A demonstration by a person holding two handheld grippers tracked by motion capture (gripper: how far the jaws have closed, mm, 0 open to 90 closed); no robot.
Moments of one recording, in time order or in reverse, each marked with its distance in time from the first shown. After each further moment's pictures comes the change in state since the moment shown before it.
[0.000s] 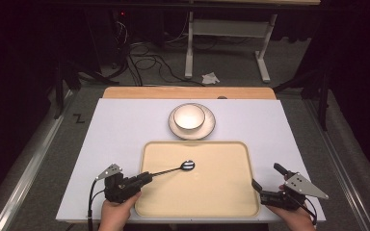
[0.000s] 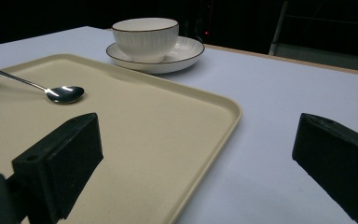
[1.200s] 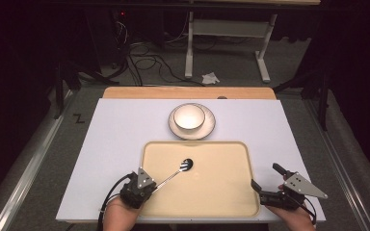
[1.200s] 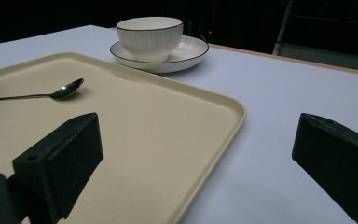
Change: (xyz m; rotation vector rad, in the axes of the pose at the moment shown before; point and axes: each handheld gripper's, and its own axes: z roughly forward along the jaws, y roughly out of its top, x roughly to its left) left arm -0.046 -0.008 0.033 0.377 0.273 0.494; right arm 0.001 0.000 0.001 0.003 0.014 -0.010
